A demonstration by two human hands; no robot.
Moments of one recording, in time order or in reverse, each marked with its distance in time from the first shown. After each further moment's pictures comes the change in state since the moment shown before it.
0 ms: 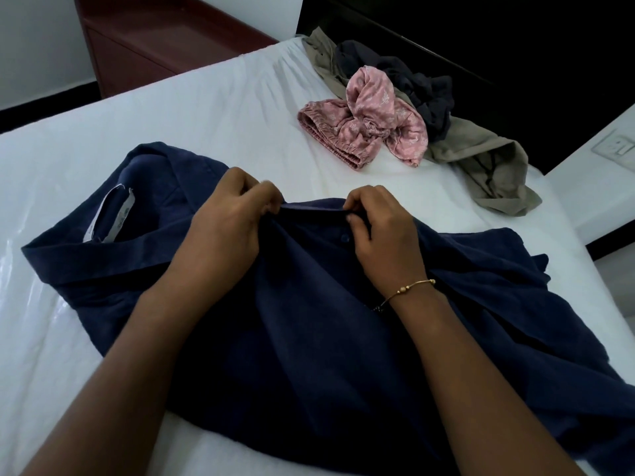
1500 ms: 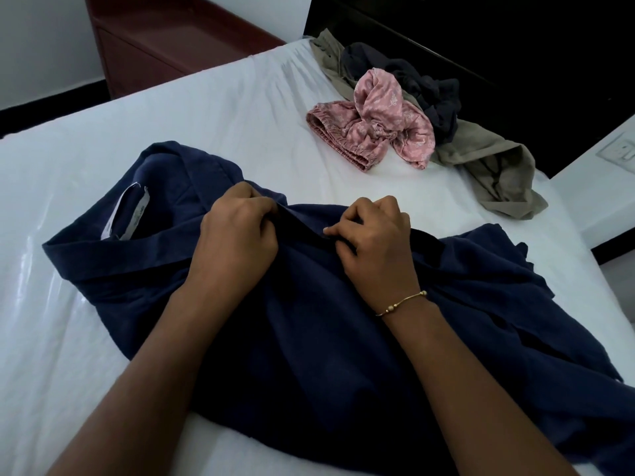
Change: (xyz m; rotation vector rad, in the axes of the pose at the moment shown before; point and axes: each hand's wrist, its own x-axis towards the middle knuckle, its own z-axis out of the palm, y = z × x) left_hand -0.003 -0.013 0.015 0.070 0.078 -0.098; right_hand -0.017 -0.008 0.025 -0.226 0.116 -0.121
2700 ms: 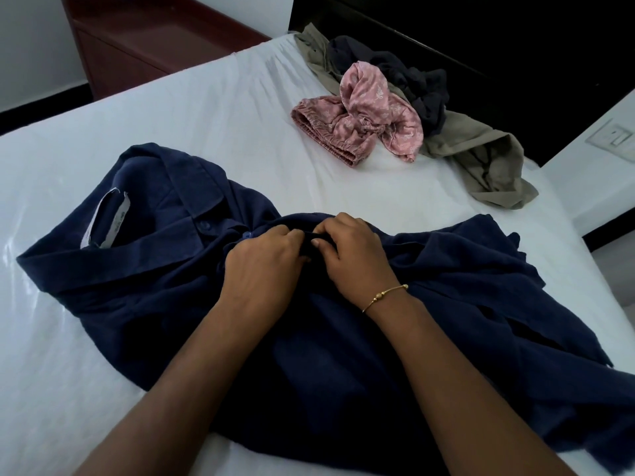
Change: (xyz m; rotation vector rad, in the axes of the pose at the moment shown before) left_hand -0.024 0.031 0.041 0.195 -0.141 0.098; right_hand -0.001 -0.003 0.021 0.122 -0.406 0.217
